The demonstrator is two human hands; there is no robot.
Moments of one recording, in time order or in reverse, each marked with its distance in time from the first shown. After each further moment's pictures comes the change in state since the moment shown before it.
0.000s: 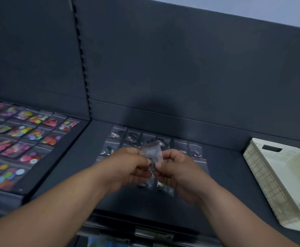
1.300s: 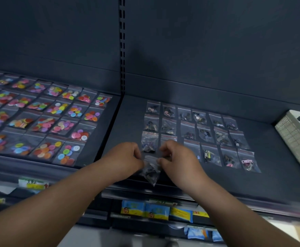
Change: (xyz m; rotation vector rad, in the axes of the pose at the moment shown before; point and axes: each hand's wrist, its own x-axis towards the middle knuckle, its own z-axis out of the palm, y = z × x) left_hand -0.027 -0.055 -0.136 0.801 0.092 0.021; right_hand 0.017 0.061 0.123 -1.075 0.259 -0.196
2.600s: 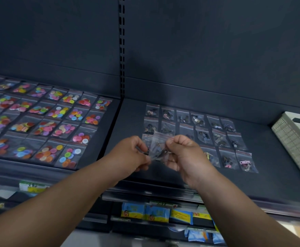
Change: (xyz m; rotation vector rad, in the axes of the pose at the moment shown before) left_hand -0.014 0.018 -0.006 -0.449 -0.040 0.014; right_hand 0.006 -0.016 -0.015 1.184 -0.061 0.375
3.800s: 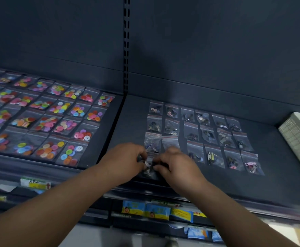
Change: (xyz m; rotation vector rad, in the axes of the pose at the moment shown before) left_hand 0.014 -0.026 -0.011 0.710 0.042 0.201; right_hand 0.008 0.030 -0.011 -1.386 -0.179 -0.463
